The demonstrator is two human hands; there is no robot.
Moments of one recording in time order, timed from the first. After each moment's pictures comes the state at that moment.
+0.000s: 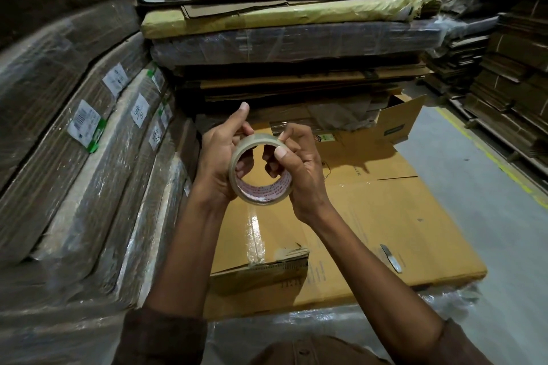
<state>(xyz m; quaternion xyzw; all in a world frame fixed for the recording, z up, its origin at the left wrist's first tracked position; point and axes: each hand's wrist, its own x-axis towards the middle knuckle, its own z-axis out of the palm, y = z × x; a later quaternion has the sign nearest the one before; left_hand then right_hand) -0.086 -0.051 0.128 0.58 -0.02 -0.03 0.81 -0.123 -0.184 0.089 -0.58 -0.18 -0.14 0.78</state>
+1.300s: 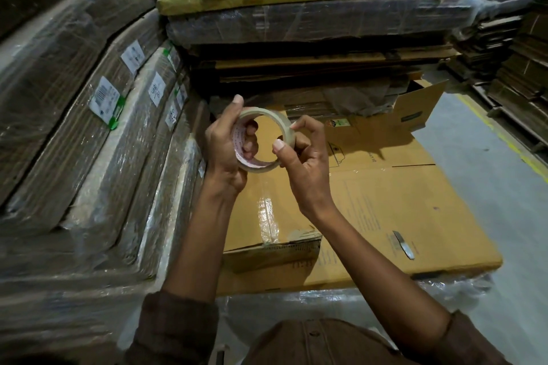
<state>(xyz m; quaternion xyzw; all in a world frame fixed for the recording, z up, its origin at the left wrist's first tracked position) -0.089 -0.031 0.099 0.54 -0.01 0.04 0.84 -0.135 -0.158 0.068 -0.63 -0.14 -0.20 0.74</state>
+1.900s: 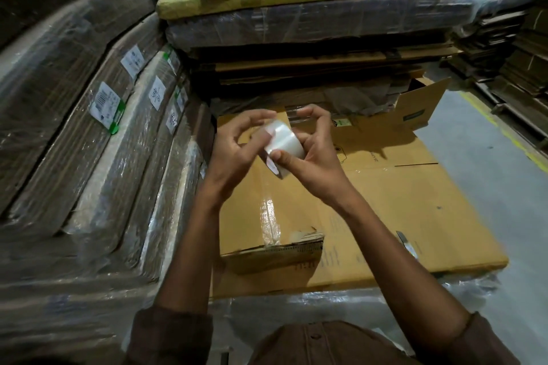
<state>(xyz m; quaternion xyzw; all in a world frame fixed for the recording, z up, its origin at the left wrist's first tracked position) -0.103 -0.024 0.101 0.77 -0.16 0.10 0.61 -0.120 -0.190 0.080 -0.68 -0.19 -0.07 0.71</state>
